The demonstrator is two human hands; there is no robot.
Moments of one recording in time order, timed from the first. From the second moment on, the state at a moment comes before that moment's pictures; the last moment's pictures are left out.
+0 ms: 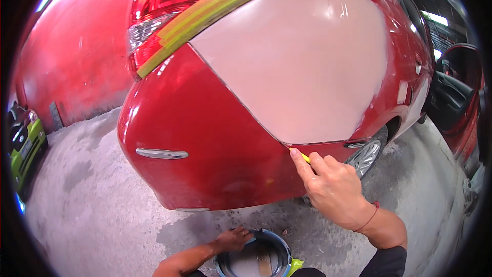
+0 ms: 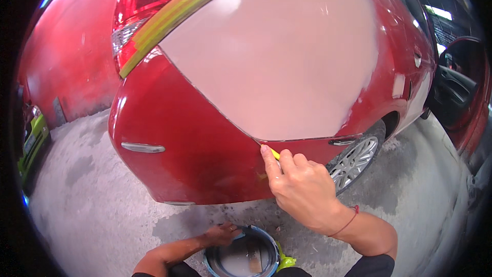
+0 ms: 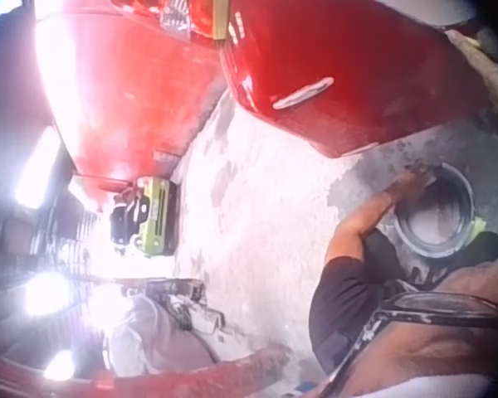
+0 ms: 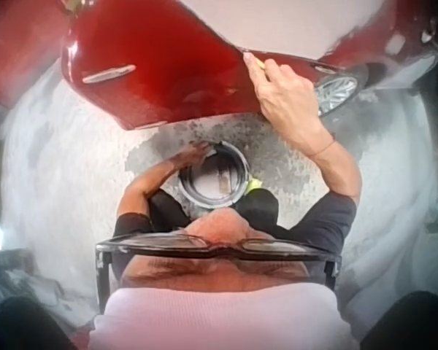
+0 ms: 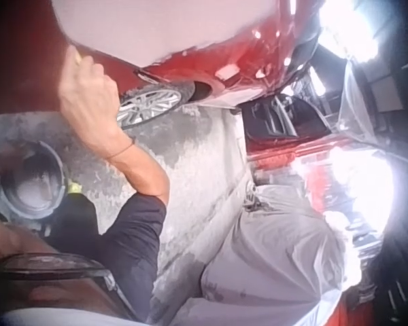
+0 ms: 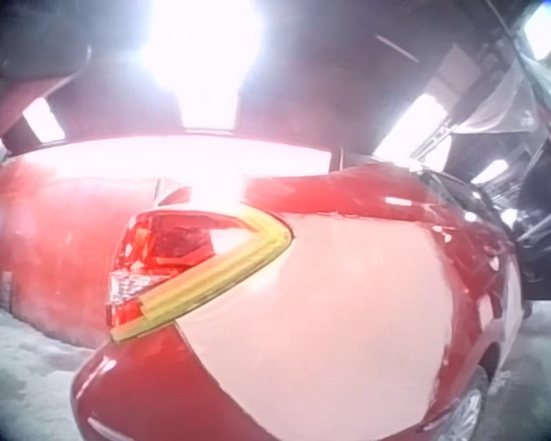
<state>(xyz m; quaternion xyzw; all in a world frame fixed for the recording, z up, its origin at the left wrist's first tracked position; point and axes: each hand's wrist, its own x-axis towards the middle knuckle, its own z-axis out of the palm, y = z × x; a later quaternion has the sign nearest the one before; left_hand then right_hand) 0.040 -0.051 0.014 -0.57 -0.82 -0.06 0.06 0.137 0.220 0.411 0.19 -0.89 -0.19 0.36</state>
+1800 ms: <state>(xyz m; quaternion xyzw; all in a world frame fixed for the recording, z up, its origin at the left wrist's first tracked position) 0.044 -0.046 0.028 -0.56 -0.81 -0.11 0.10 0.092 0.193 0.405 0.24 -0.82 -0.17 0.48</state>
